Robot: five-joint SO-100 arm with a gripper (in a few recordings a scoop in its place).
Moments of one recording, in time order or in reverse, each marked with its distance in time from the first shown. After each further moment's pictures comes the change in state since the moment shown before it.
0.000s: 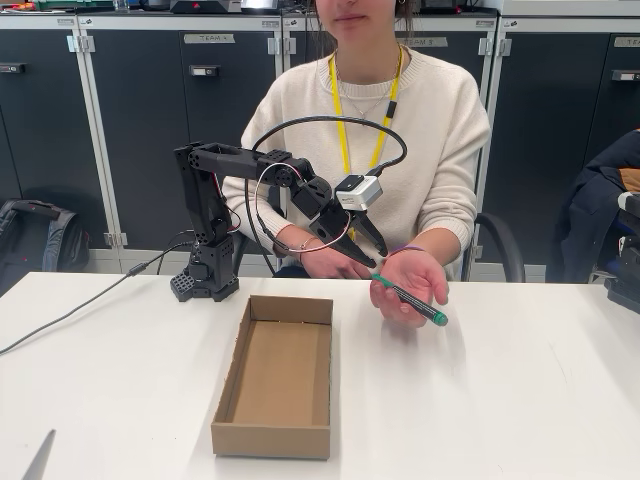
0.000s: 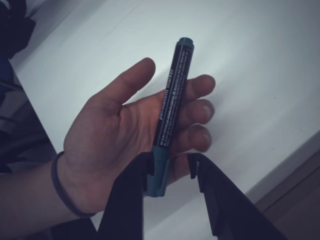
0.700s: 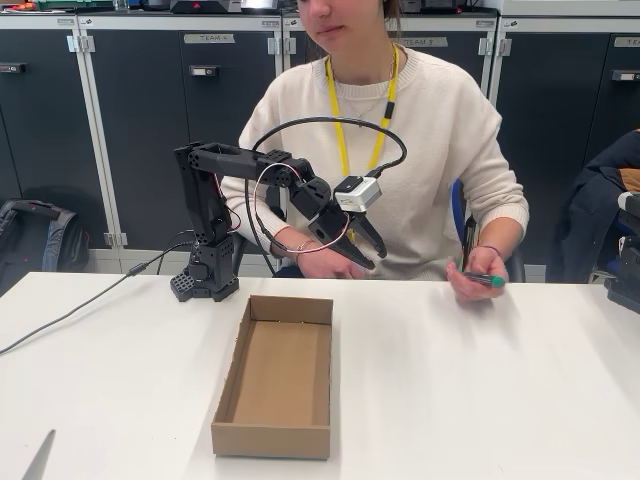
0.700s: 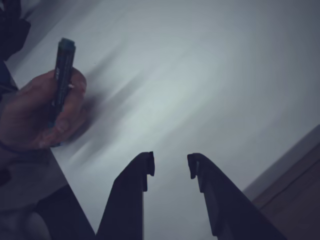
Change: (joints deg) arm 1.3 0.0 0.0 0.5 0.0
